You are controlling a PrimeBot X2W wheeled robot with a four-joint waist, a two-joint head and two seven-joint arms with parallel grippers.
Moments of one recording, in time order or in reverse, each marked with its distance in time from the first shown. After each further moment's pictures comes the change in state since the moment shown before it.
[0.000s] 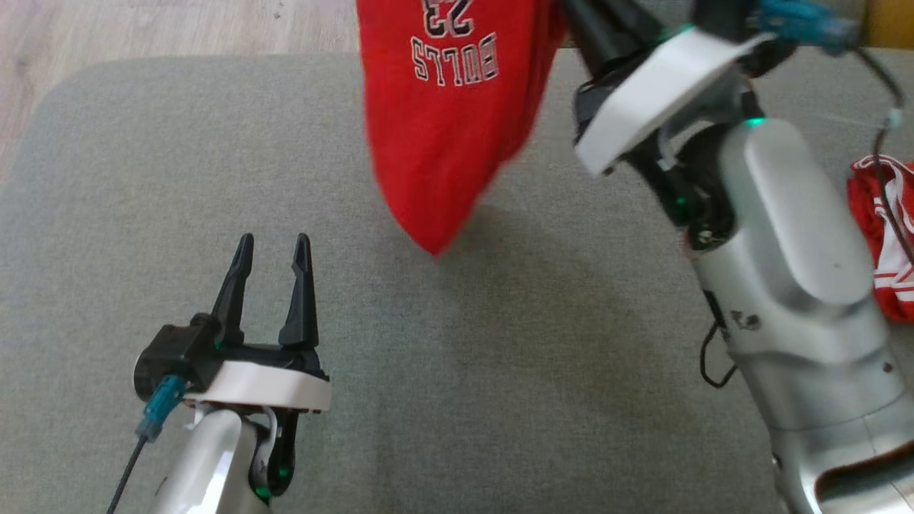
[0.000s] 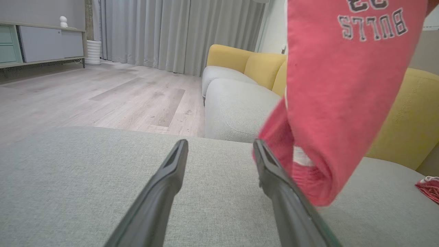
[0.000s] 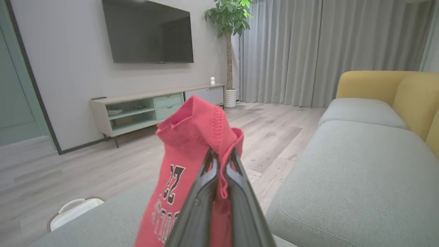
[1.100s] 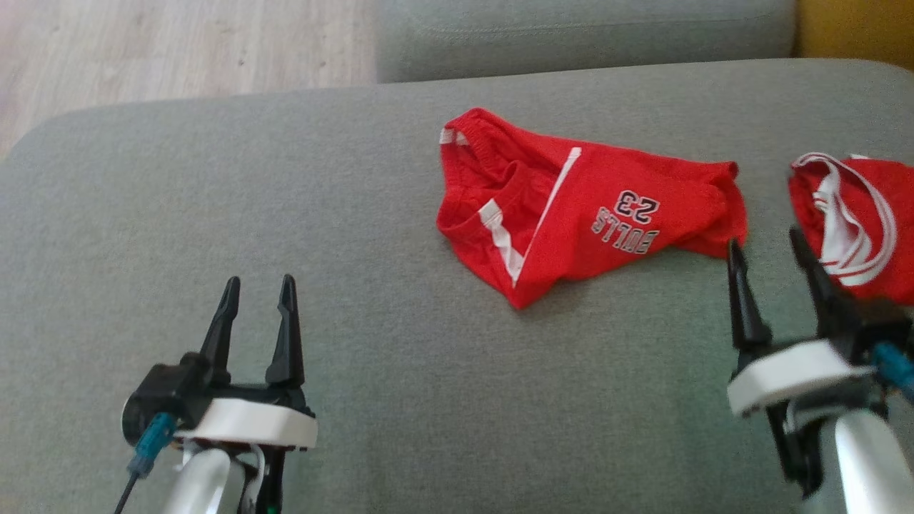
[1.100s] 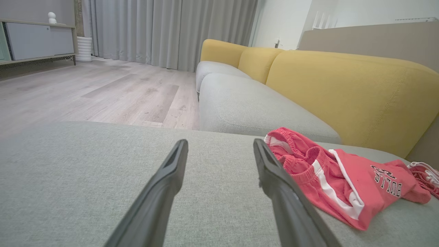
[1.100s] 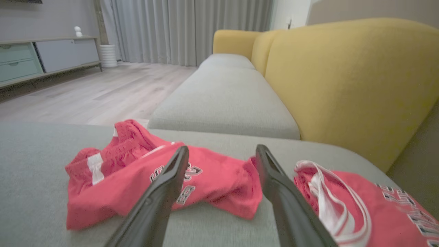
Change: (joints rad) left arm 0.084 0.009 0.030 0.002 0.010 0.000 -0.002; right arm 0.711 0.001 -0.453 -0.137 -0.380 0.000 -0.286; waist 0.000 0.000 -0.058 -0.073
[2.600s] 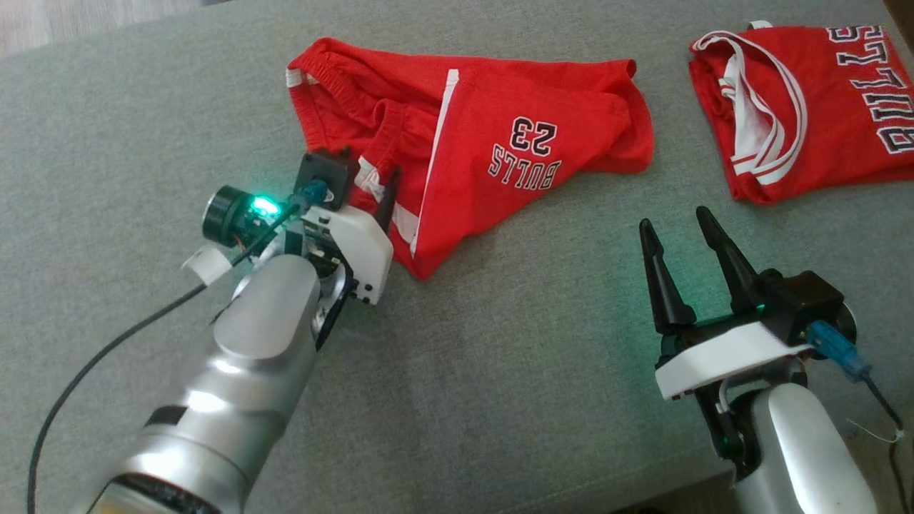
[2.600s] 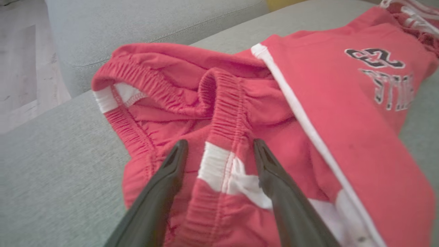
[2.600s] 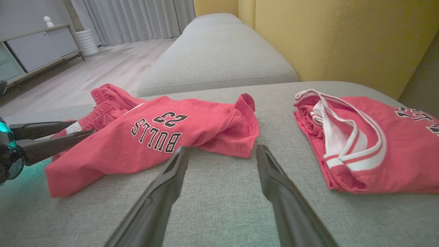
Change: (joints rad) left arm -0.655 -0.094 -0.334 0.610 0.111 -0.017 0.292; right arm -0.063 0.021 0.188 0.050 0.144 0.000 -0.041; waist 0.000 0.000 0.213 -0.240
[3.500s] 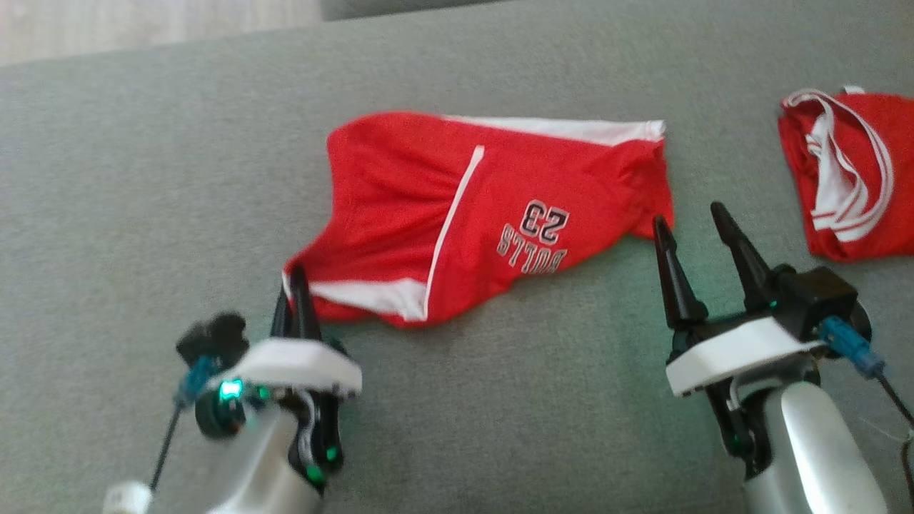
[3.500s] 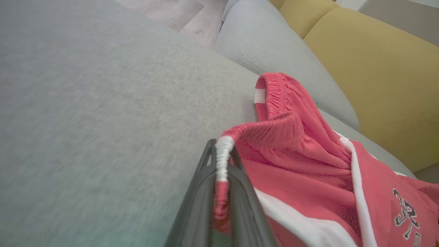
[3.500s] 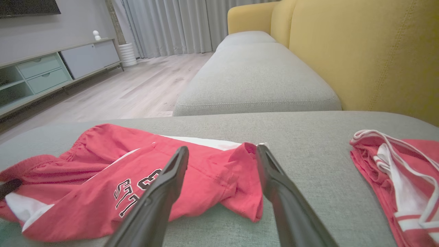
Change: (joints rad) left arm 0.441 -0.016 0.216 -0.302 -0.501 0.150 -0.288; right arm 0.003 0.001 -0.030 -0.026 -0.011 0.000 0.030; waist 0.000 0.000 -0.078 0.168
